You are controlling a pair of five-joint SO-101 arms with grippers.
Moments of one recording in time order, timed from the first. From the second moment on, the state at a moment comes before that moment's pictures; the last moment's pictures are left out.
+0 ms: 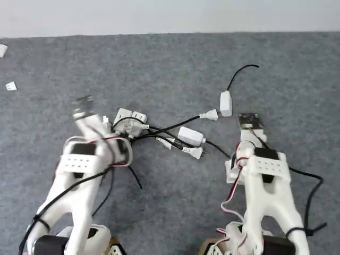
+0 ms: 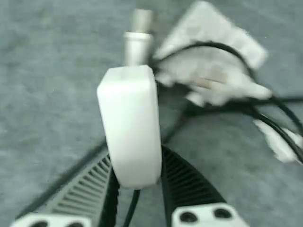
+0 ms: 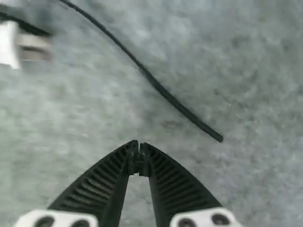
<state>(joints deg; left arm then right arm) 2.9 -23.0 53.3 50.8 25.7 8.2 -22.4 56.9 57.1 10.4</state>
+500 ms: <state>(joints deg) 30.1 -22.4 53.0 50.5 34.7 11.3 -5.5 46.6 59.1 10.9</state>
